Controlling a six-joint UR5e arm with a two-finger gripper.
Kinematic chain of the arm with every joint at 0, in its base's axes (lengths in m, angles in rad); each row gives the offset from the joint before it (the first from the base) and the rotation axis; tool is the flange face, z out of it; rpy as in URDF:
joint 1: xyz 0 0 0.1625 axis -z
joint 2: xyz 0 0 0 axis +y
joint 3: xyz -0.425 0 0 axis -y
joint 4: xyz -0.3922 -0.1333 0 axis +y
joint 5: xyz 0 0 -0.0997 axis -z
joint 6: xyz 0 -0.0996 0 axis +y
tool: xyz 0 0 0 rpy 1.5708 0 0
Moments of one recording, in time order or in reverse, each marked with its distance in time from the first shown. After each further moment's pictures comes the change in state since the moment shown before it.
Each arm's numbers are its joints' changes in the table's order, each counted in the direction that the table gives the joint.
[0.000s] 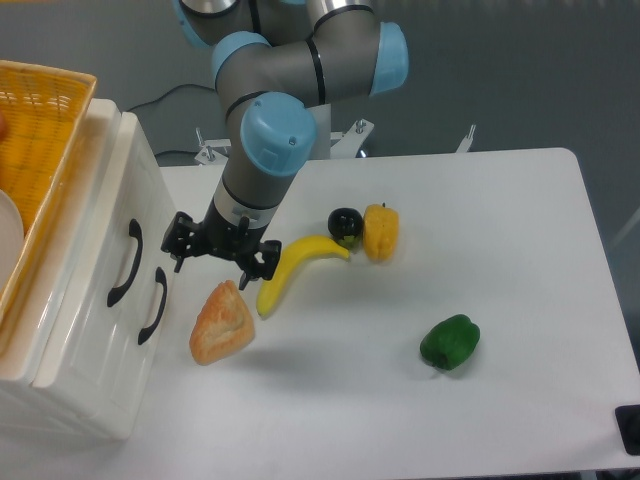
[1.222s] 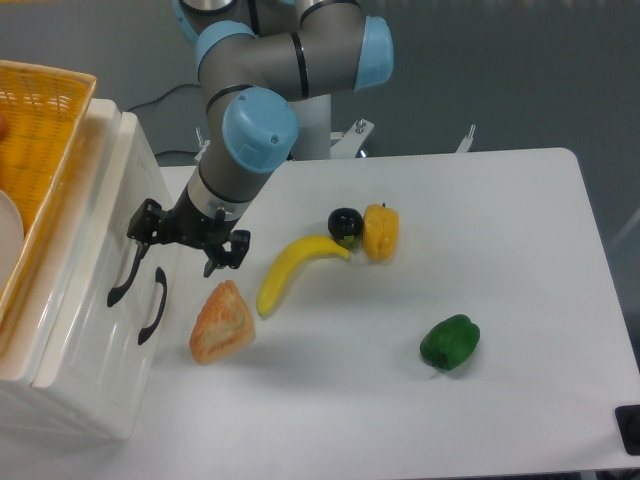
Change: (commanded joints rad) arm 0.032 0.002 0.000 0.048 -0.091 0.043
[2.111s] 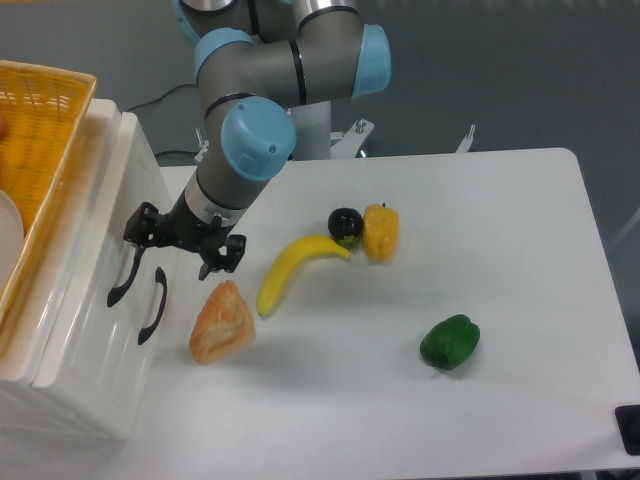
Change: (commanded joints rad) arm 0.012 0.015 0.000 -0.002 -0.005 -0.002
